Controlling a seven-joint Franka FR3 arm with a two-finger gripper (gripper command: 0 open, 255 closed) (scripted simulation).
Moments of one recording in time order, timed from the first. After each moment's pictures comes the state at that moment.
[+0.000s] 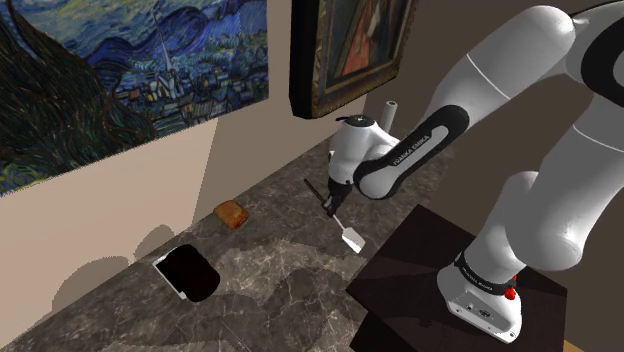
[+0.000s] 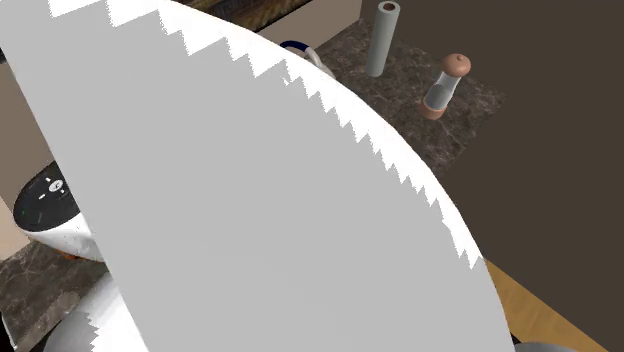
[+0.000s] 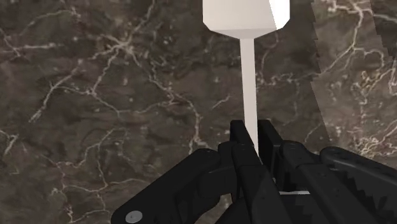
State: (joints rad) arm 0.26 -0.01 0.03 -2.65 -0.03 2.71 0.23
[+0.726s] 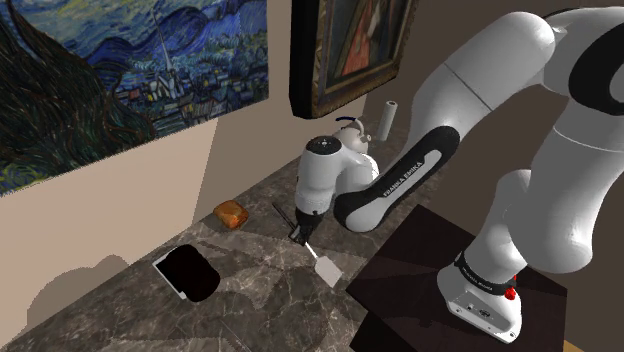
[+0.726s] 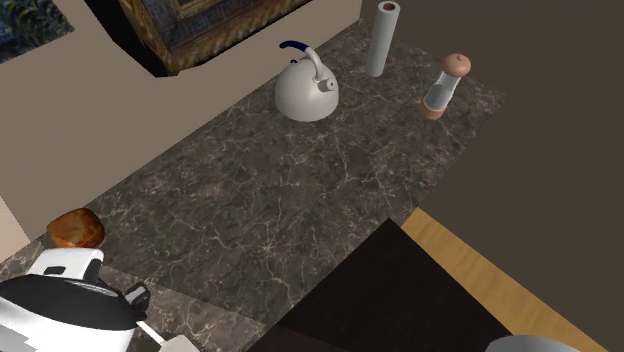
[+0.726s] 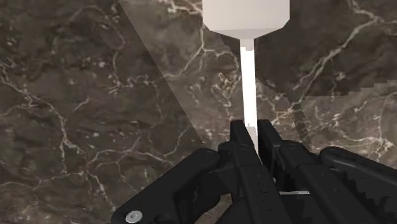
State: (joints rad) arm 0.42 0.13 0.16 -2.48 -0.11 2.66 0.59
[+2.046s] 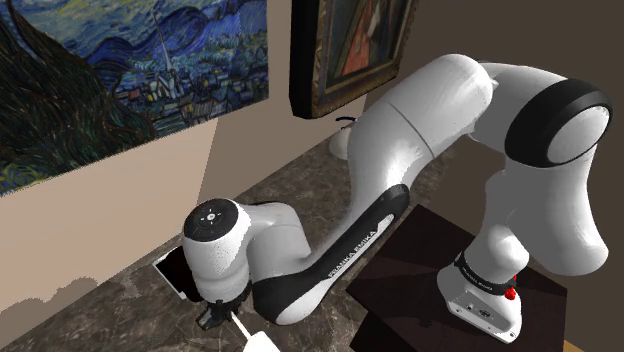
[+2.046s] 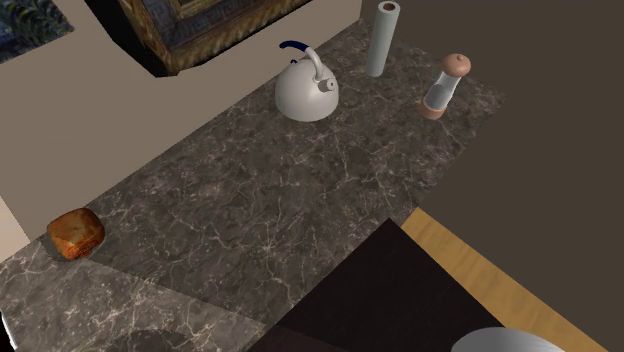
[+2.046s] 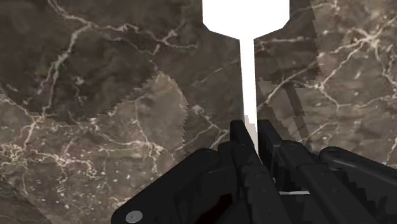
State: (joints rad) arm 0.74 0.53 0.22 -1.85 -0.24 2.39 1.02
